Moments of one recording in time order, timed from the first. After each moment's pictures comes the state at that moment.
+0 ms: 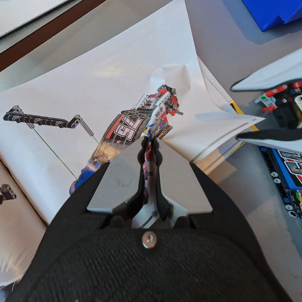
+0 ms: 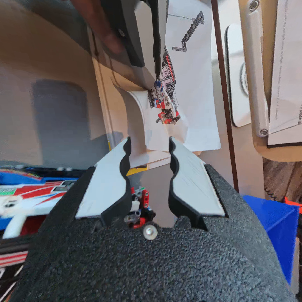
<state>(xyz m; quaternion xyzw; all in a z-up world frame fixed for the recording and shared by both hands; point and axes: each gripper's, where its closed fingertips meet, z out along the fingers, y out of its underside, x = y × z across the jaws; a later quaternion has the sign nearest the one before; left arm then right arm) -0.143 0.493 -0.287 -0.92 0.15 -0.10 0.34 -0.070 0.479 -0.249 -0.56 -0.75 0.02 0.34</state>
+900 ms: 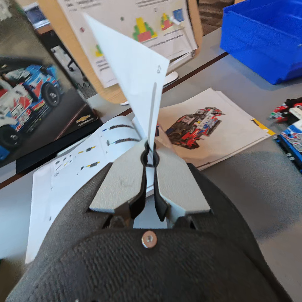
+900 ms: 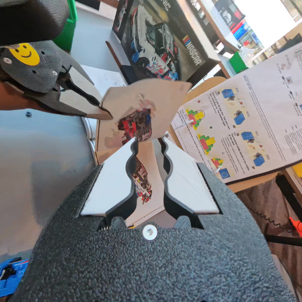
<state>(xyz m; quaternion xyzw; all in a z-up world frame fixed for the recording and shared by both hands) -0.251 0.412 -0.159 -0.84 0.10 0.04 0.53 -0.153 0.420 -0.048 -0.55 -0.65 0.14 0.51</state>
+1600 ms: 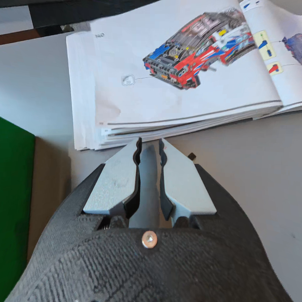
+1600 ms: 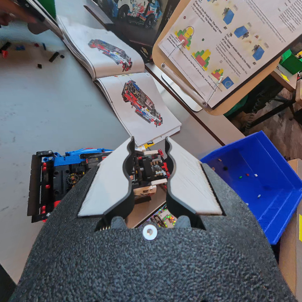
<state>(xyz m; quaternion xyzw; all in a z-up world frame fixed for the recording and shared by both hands) -0.414 0.319 -0.261 -0.92 -0.06 0.00 0.38 0.044 0.388 -0.111 -0.65 -0.55 0.16 0.50</state>
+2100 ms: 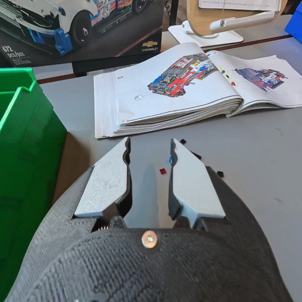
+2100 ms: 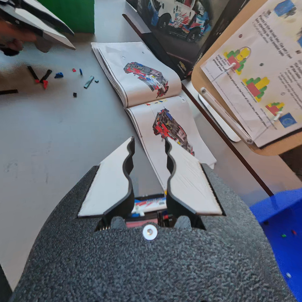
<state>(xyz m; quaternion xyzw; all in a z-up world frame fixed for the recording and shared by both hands) -0.410 0.268 -0.220 -0.86 -0.04 0.01 0.51 -0.095 0.375 -0.112 -0.64 -0.61 0.20 0.42</state>
